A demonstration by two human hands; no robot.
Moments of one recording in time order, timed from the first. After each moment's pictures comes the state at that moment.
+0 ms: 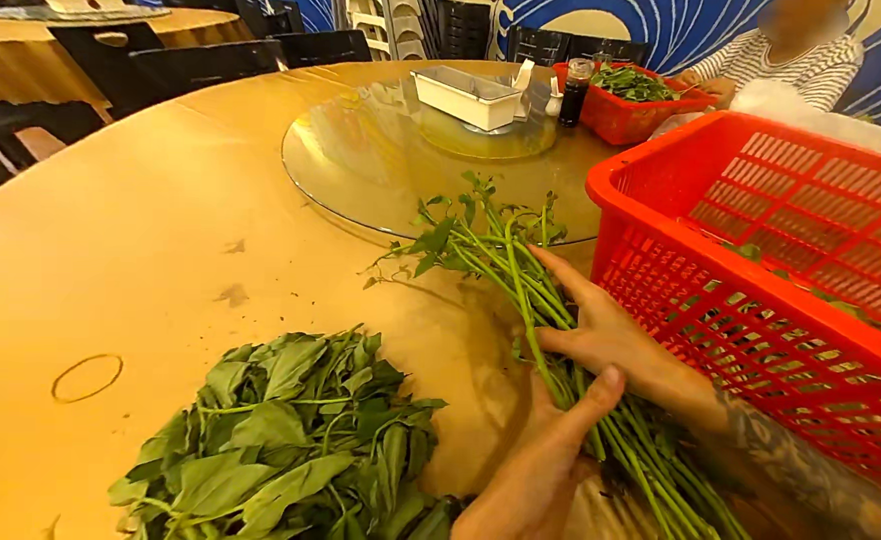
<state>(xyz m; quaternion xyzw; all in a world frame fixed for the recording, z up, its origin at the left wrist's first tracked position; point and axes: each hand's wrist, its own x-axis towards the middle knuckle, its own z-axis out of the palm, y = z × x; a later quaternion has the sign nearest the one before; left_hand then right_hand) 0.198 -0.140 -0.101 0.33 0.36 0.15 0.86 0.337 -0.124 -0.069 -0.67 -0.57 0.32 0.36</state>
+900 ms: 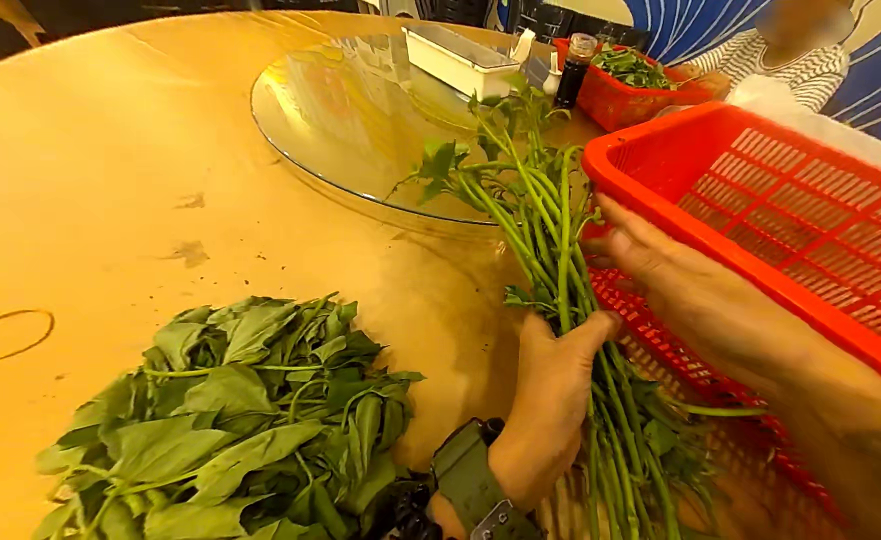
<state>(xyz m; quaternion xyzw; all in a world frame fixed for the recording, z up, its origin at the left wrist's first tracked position) 0.236 -0.137 -0.078 0.34 0.37 0.34 0.80 0.368 -0.163 -0.020 -0.67 -0.54 0.35 0.37</state>
